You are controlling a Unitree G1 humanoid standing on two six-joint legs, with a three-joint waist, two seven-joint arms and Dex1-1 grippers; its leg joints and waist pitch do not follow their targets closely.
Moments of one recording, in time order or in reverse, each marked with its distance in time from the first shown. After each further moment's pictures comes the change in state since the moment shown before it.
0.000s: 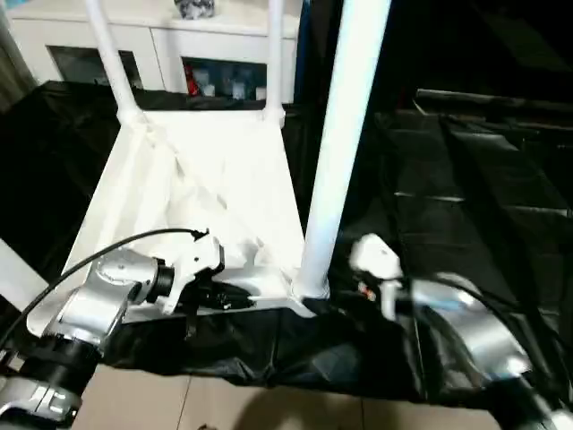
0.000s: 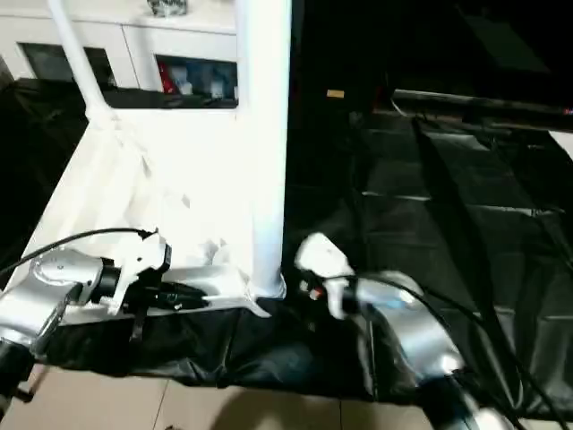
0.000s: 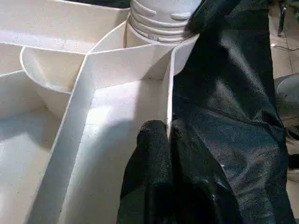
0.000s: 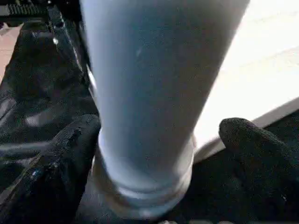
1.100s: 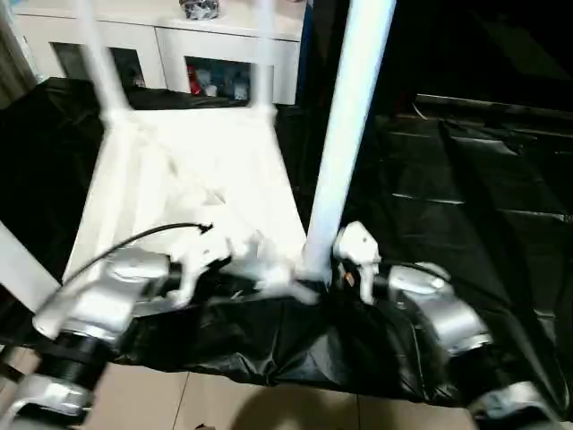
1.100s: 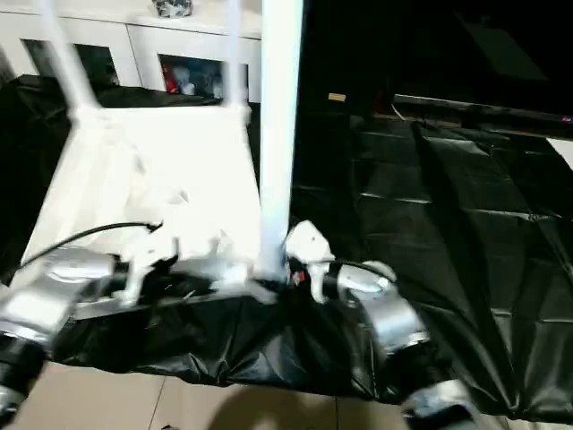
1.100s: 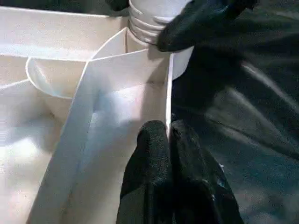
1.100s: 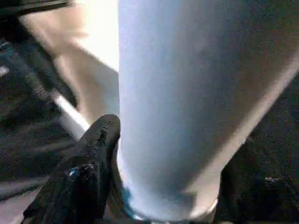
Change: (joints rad) left arm -0.016 -0.121 0.009 0.008 0.051 0.011 0.235; right arm -0.071 0.167 -0.069 0.263 -0.056 -0.124 -0.216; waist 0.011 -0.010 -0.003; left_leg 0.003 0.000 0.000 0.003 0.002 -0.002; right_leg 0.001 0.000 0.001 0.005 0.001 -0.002
